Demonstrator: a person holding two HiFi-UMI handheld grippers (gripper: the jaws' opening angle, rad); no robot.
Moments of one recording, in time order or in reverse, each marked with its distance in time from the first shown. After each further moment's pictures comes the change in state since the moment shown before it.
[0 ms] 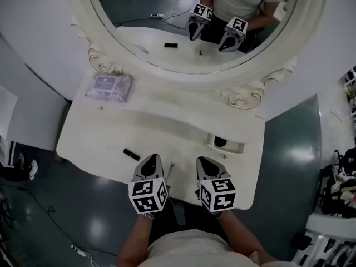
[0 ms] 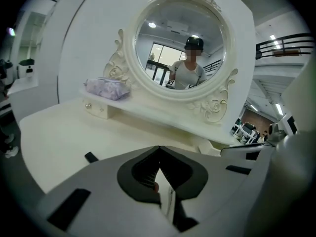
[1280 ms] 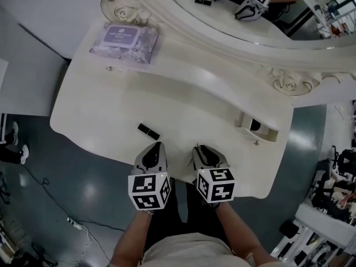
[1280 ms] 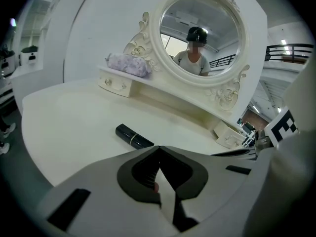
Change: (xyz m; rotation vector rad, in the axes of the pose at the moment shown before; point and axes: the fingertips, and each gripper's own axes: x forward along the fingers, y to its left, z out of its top) left arm 0.005 0.085 -0.059 -0.061 0.102 -0.008; right arm 0.084 0.069 -0.081 0.015 0.226 0.009
